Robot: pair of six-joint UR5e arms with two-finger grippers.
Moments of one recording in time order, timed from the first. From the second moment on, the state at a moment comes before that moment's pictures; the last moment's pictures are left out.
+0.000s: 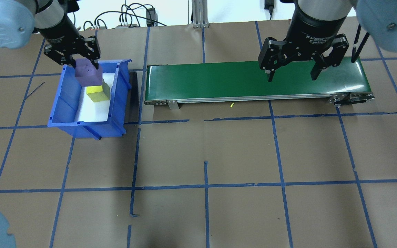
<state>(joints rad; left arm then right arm) -1.46 -1.87 -1.42 -1.43 1.55 -0.01 1.67 -1.56 1.47 -1.44 -1.57 0.11</state>
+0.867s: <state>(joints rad) -1.69 -2.06 -1.42 -1.19 1.54 -0.07 1.67 -1.56 1.48 -1.47 -1.56 0.11</state>
